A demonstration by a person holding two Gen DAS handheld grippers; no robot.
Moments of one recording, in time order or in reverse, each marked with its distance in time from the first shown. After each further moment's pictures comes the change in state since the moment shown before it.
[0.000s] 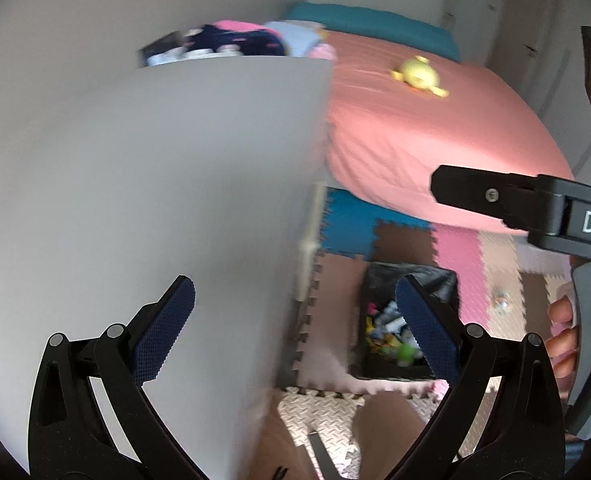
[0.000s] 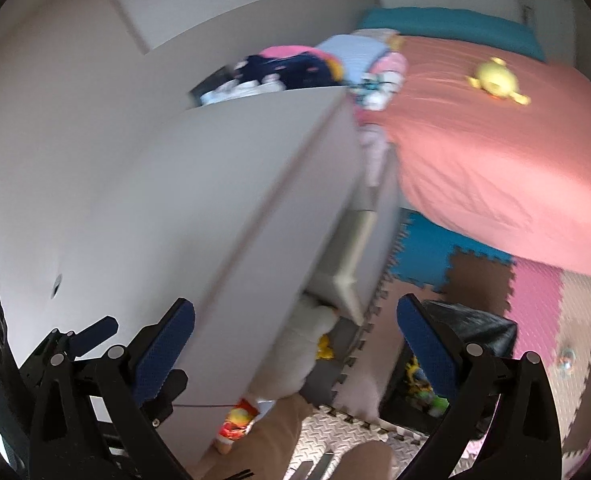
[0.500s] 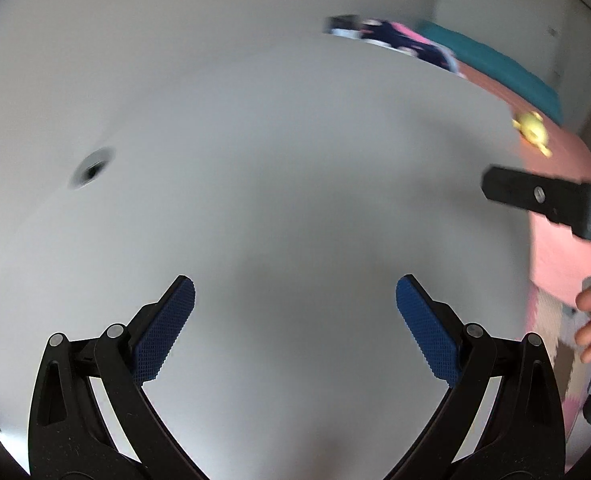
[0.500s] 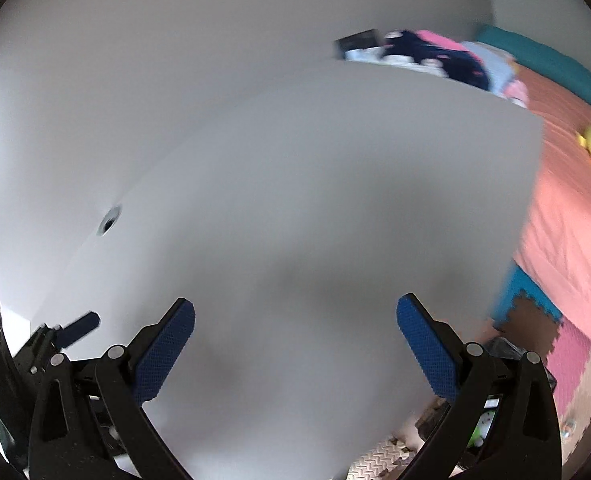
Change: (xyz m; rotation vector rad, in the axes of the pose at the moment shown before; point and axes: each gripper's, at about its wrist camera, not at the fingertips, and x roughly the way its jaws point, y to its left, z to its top) left arm -0.048 0.196 -0.082 -0.326 0.007 0.238; right arm 0.071 0.195 -0.019 -0.288 0.104 0.143
